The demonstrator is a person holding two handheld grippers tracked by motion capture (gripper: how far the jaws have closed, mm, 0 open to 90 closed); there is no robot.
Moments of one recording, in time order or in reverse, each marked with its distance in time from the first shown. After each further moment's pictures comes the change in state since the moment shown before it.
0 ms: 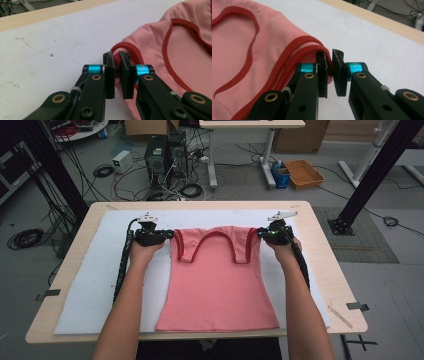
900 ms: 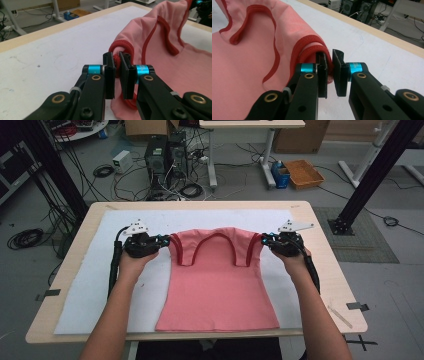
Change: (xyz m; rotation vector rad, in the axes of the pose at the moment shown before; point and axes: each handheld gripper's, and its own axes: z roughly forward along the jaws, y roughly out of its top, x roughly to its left) left arm -0.039 -0.007 -0.059 -0.122 -0.084 0.132; right arm 0.021 -0.017 -0.056 -0.153 0.100 -0.068
